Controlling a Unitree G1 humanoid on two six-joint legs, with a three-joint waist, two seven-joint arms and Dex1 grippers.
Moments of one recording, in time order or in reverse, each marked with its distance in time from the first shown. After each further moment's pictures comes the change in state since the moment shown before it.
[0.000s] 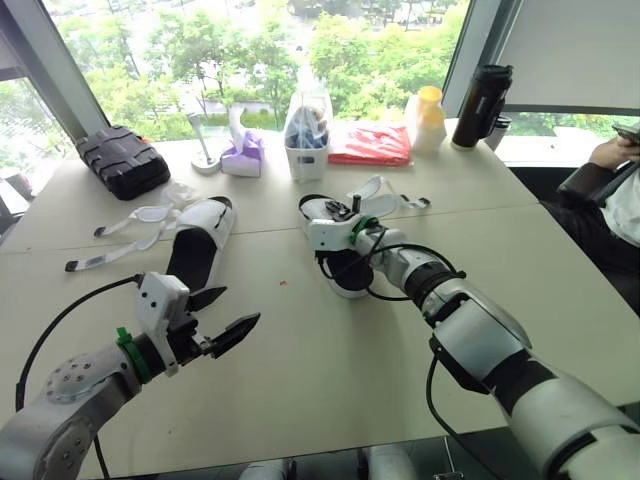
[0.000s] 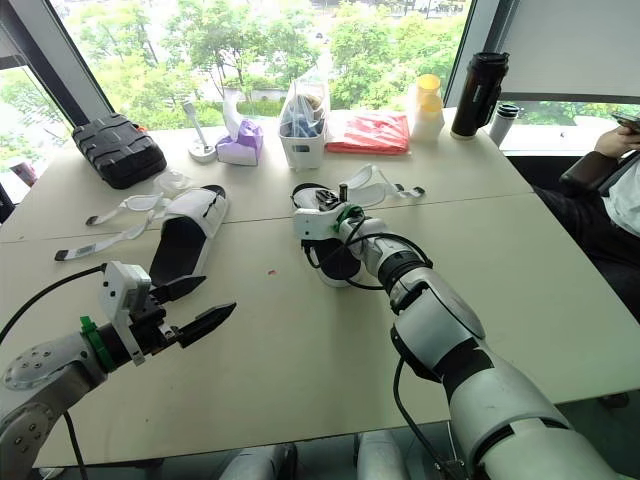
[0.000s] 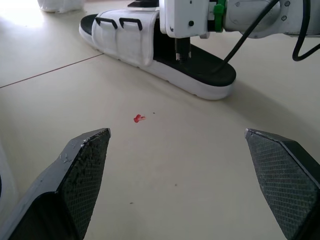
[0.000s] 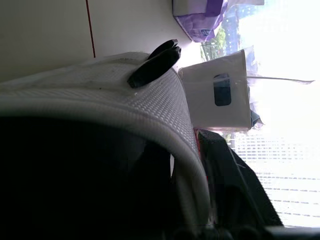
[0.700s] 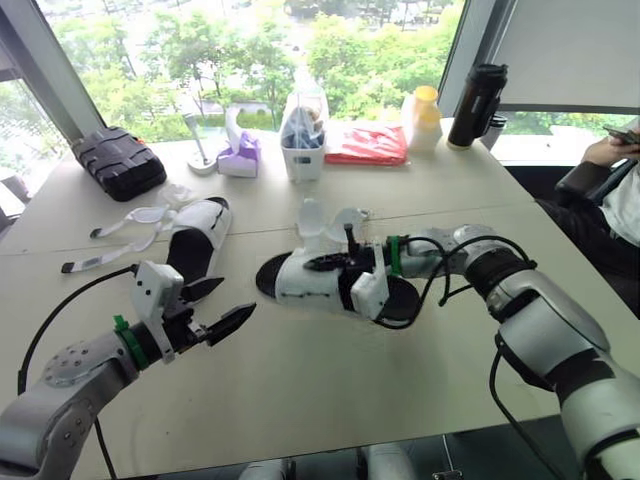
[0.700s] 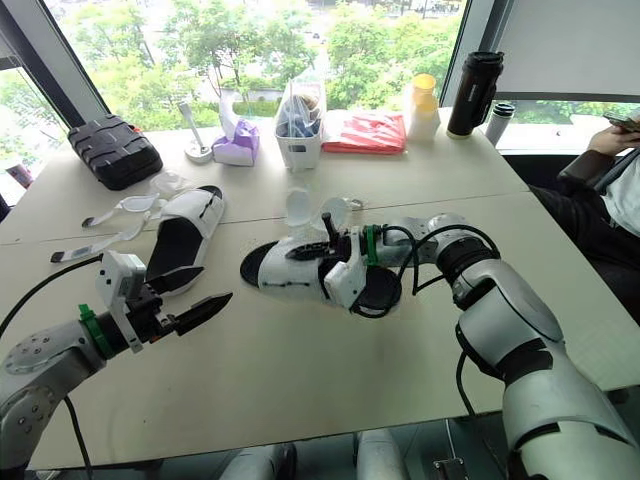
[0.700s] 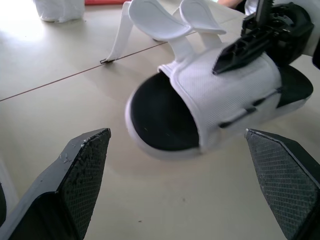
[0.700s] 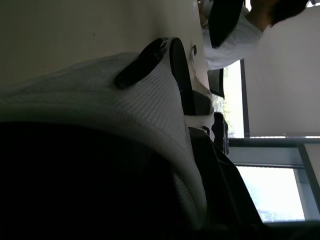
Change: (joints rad) left arm -0.080 0.009 0.007 0.091 0.000 -0.004 -0.063; right arm 0.032 -0.353 0.167 -0.288 -0.179 -1.122 0.001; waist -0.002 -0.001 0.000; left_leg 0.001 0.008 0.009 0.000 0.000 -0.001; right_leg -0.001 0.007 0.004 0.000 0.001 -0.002
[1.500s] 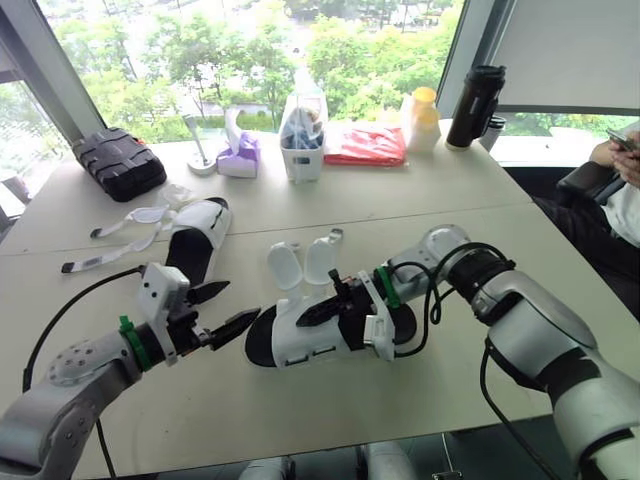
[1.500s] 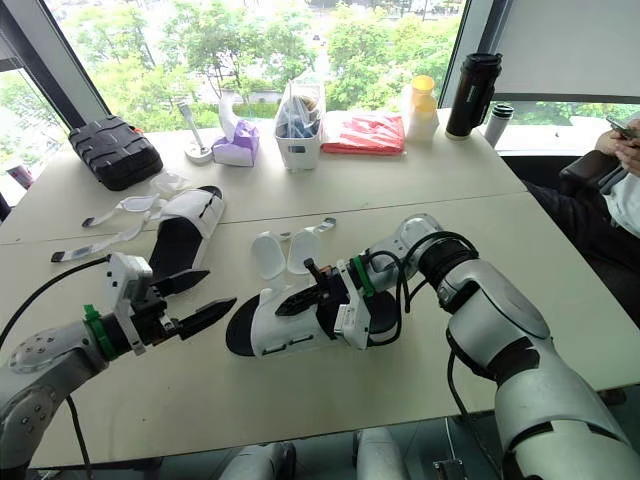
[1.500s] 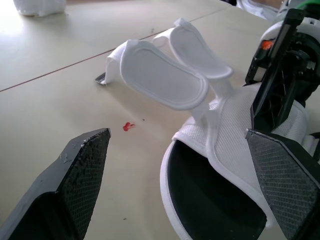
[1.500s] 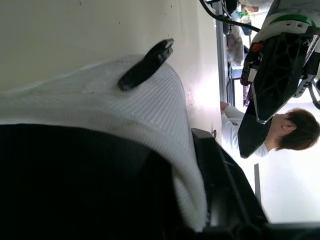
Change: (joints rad) left arm 0.010 0.018 -0.041 -0.009 0.021 0.001 -0.029; right arm -0.016 0.082 0.074 -0.041 -0.346 -0.085 -0.329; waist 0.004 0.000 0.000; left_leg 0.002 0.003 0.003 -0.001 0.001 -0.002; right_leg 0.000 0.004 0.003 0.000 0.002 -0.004
